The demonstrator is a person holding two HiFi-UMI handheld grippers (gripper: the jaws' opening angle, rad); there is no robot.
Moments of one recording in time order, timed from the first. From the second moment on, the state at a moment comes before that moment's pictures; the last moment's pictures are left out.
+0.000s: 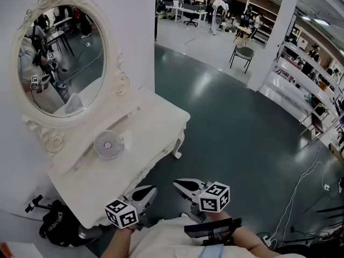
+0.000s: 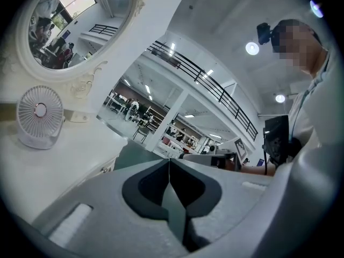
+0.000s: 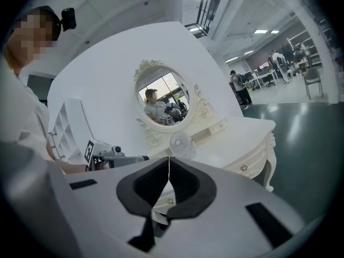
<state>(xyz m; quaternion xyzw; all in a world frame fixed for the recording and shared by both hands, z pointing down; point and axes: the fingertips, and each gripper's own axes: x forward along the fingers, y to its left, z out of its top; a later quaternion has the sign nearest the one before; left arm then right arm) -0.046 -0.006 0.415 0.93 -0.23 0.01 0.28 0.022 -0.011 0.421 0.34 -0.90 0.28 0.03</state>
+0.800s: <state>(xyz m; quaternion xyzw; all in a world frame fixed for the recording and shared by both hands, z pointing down) -0.049 -0.001 0.418 0.93 -0.23 0.02 0.28 0.021 -0.006 0.419 0.34 -0.89 0.30 0.03</state>
